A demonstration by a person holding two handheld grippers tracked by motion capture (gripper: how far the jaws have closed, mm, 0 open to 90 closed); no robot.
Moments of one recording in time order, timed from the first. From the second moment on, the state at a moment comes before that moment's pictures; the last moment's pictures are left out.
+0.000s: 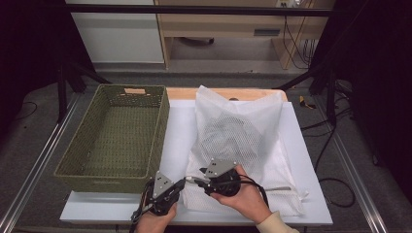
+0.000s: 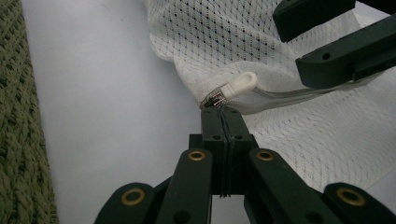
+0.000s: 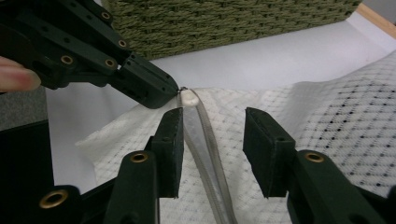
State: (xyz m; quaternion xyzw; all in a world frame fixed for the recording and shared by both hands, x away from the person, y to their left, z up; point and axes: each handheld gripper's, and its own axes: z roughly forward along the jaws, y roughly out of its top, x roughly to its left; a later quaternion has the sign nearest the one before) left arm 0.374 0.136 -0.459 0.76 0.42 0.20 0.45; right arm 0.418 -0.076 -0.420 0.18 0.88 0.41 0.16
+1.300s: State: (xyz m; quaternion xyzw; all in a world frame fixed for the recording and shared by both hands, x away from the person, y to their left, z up) left arm 0.373 0.135 -0.459 0.77 0.42 0.20 0.44; right arm 0.425 -0.045 -0.428 0.15 0.90 0.39 0.14
